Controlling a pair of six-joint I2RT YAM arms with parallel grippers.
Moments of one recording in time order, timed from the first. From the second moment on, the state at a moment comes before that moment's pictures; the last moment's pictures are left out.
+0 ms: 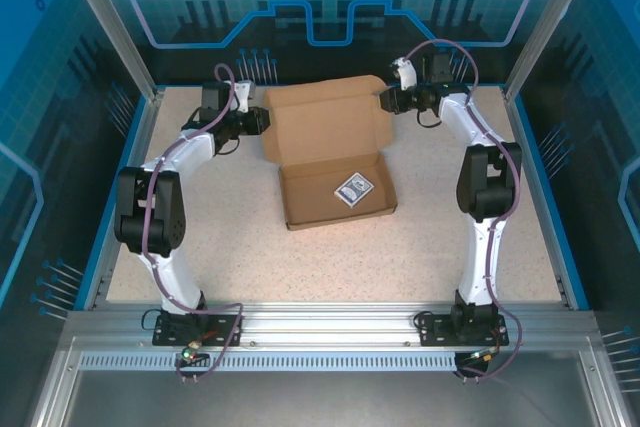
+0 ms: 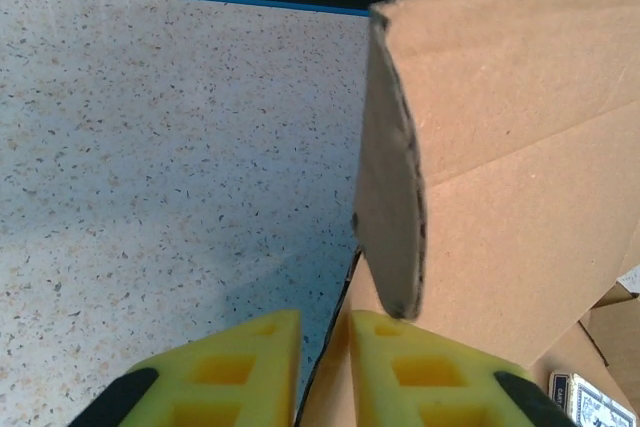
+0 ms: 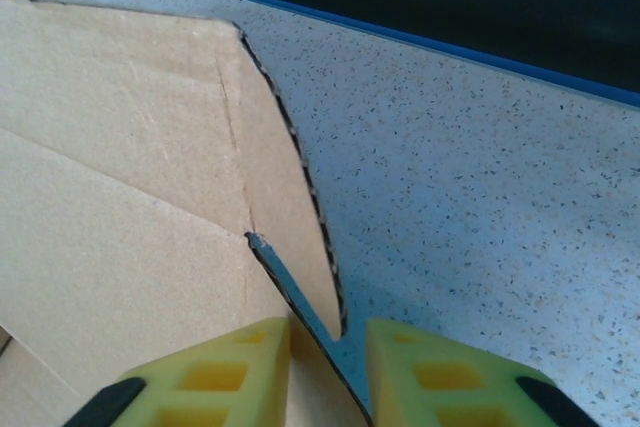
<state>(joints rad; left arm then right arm) -0.05 1.85 1.35 -0.13 0.41 -0.22 0.08 2.21 1.95 -0.52 -0.59 -0.13</state>
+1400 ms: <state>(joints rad) -0.28 1.71 1.21 0.08 -0.14 -0.35 0.29 1.95 1.65 -0.23 0.01 -0.11</state>
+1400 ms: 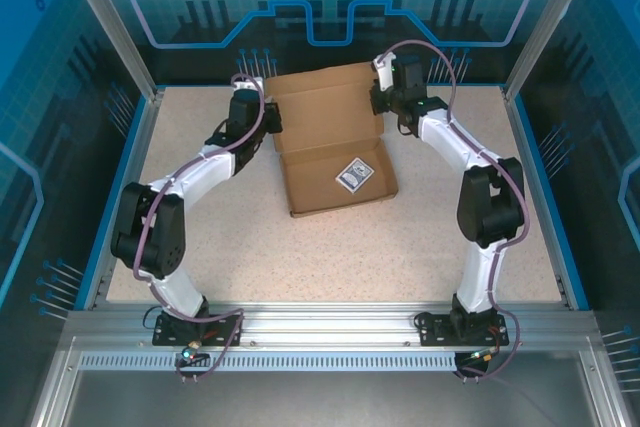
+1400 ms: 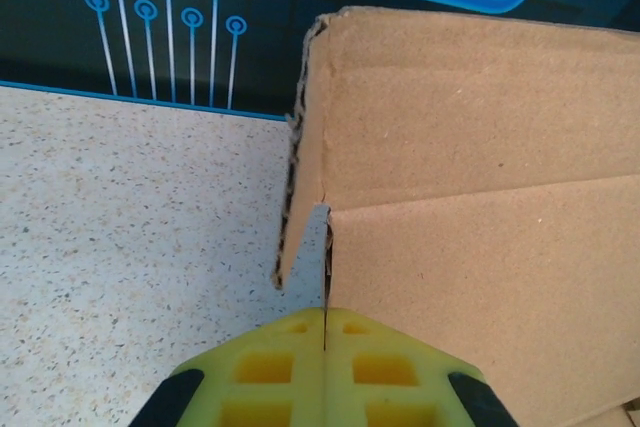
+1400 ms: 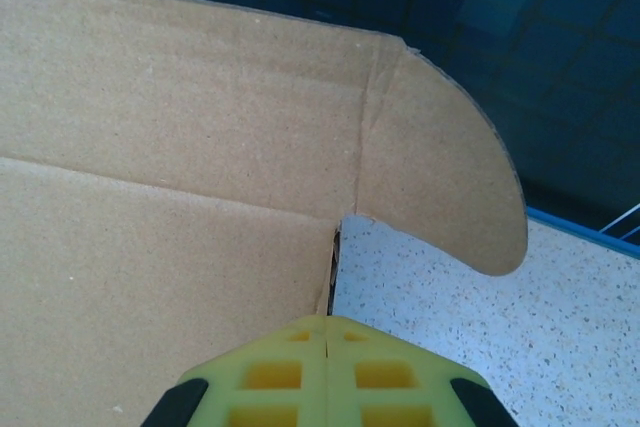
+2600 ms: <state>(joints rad) -0.19 1.55 0.97 0.23 -0.02 -0.27 0.32 1.79 1.19 0.32 -0.08 -0.17</state>
